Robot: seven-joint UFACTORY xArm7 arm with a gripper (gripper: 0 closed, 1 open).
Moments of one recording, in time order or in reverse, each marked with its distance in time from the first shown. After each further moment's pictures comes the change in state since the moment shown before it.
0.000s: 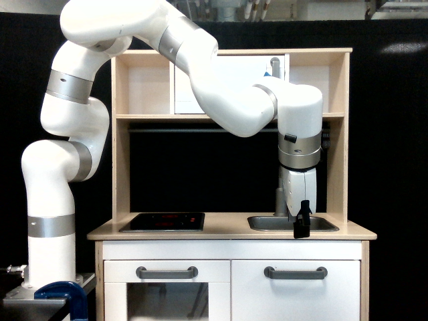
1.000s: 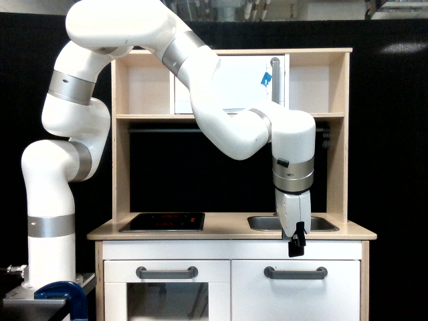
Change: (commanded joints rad) arm 0.012 0.056 0.042 -0.083 0.039 -0.133 -0.102
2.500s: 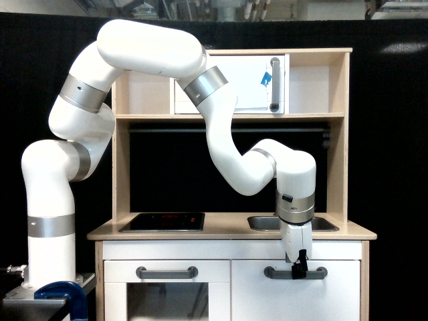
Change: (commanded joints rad) arm 0.077 0.147 0.119 -0.004 0.060 -0.227 0.038
